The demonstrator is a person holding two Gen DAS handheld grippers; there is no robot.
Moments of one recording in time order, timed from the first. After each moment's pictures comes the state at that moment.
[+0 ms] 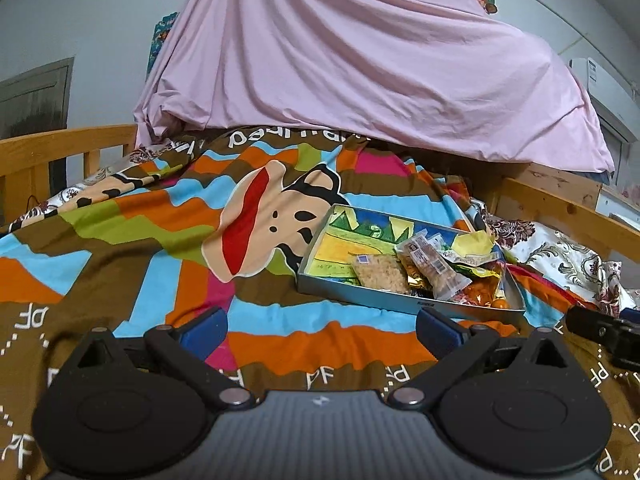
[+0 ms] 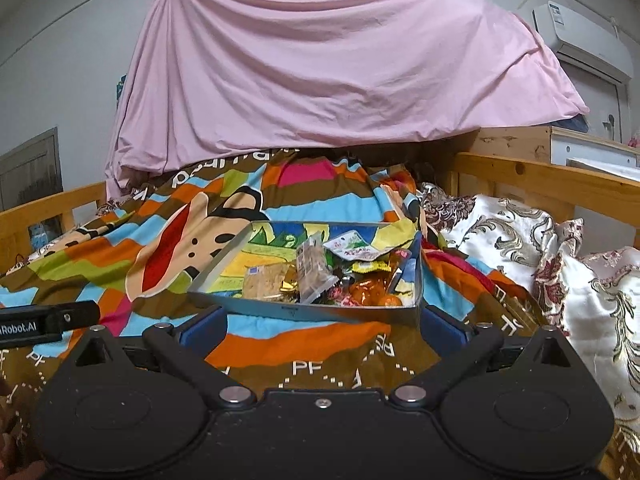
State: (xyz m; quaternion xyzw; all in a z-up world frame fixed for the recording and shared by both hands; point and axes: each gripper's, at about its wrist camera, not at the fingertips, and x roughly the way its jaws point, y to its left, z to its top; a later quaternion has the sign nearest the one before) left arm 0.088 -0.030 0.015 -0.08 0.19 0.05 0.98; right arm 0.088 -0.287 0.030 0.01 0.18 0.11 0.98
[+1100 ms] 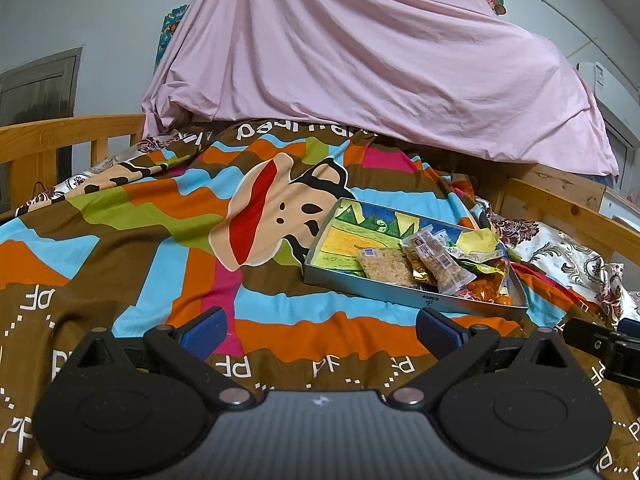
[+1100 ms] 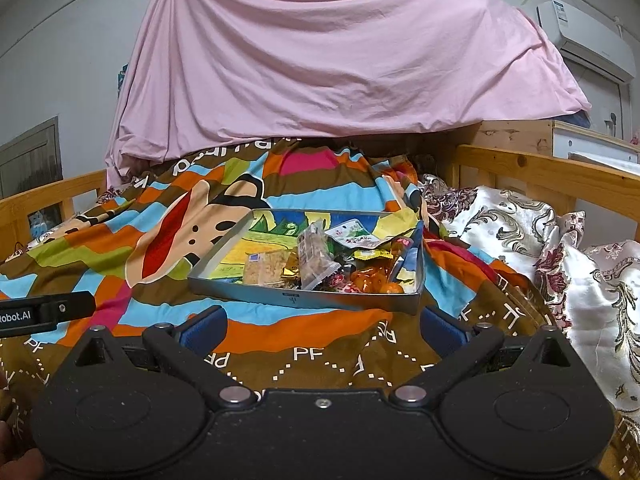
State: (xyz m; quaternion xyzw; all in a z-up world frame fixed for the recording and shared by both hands) left arm 0.083 -0.026 0.009 -0.09 0.20 0.06 0.97; right arm 0.089 -0.284 0.025 0.01 0.19 0.11 0.98
